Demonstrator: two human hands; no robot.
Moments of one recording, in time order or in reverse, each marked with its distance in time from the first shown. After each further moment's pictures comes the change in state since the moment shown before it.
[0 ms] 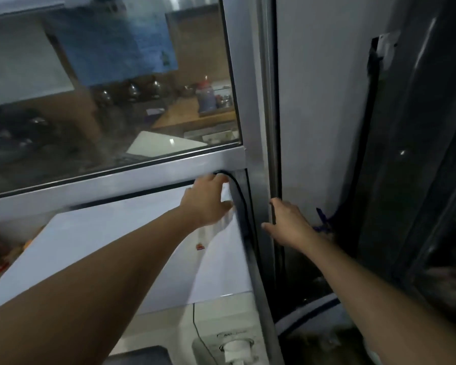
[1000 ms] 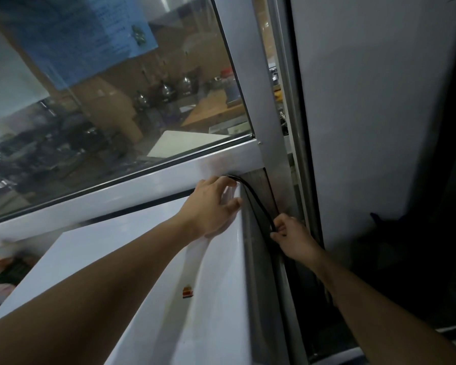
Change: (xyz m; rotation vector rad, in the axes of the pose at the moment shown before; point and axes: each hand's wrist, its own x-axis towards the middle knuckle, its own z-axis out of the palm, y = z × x) left_hand 0.059 -0.020 0.032 -0.003 -0.035 -0.050; right_hand 0.114 0.047 0.104 0.450 -0.055 -0.028
